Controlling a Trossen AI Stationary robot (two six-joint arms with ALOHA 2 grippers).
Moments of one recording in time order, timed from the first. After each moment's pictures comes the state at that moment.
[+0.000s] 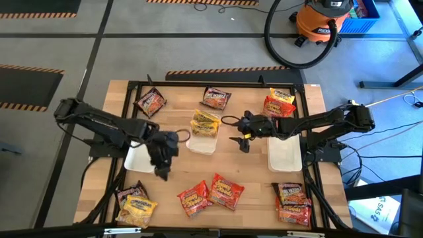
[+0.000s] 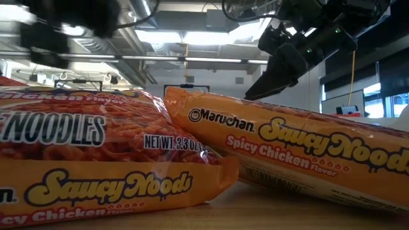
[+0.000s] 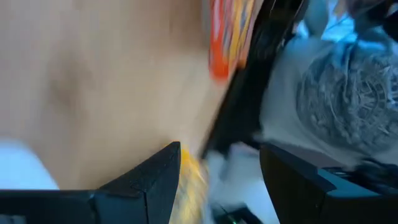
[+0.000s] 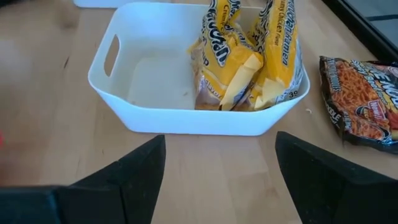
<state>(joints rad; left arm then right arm) -0.20 1.22 0.84 -0.65 0.66 -0.92 -0.07 1.37 0.63 0.17 0.09 0.01</state>
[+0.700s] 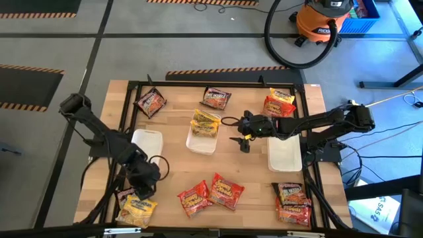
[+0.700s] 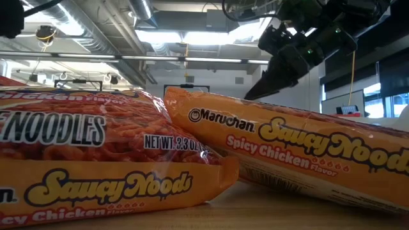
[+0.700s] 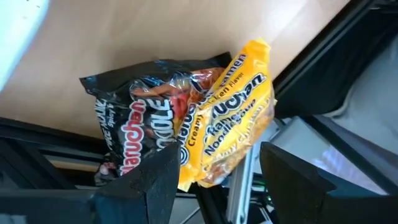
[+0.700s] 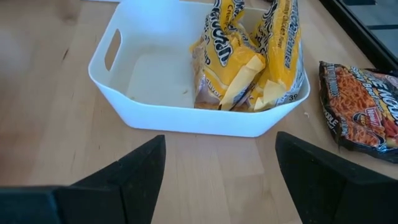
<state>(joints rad) -0.67 1.26 0.84 -0.80 0.46 -1.40 -0.07 1.37 0.63 0.17 0.09 -0.03</state>
